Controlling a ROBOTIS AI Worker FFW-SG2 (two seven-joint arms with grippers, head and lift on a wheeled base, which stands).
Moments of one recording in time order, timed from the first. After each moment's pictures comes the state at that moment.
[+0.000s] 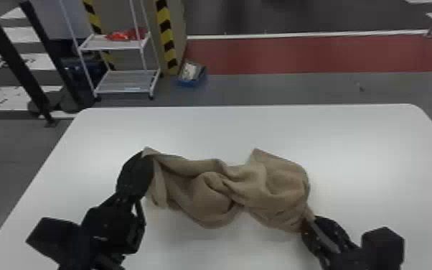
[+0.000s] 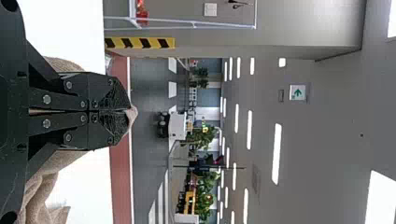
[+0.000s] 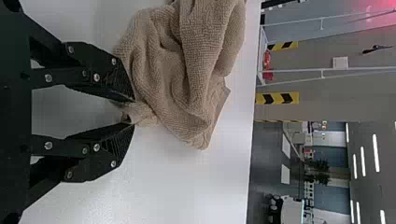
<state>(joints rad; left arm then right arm) 0.65 0.03 0.02 -2.18 0.04 -0.13 -0.11 0.52 0.00 0.03 -1.94 0.13 0.26 0.33</state>
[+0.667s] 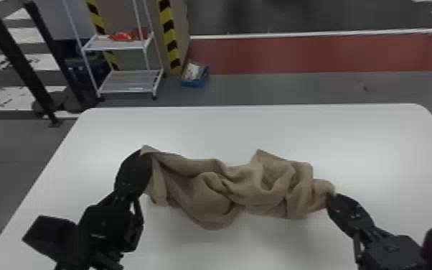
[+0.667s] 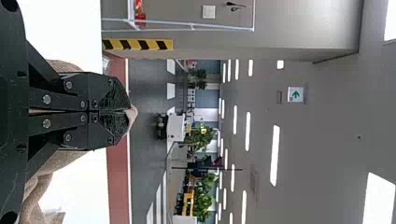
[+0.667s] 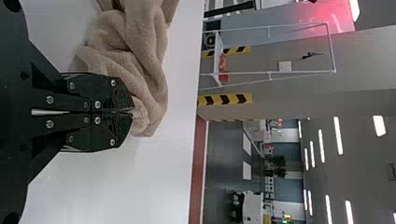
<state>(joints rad) 0.65 0.04 0.04 -2.19 0.06 -0.13 -0.11 0.64 0.00 -0.03 -2.23 0.02 0.24 0.37</state>
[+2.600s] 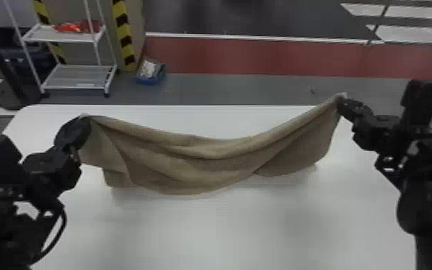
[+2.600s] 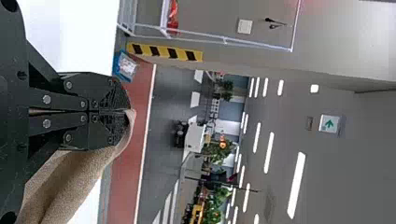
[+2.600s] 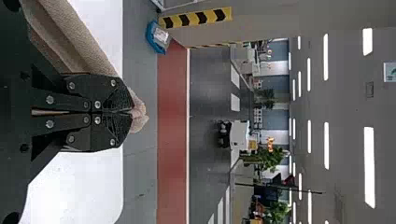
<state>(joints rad) 0.22 0.03 0.18 -1.97 0.21 0.22 -0.18 -0.09 0.00 -0.29 -1.95 0.10 0.65 0.38</state>
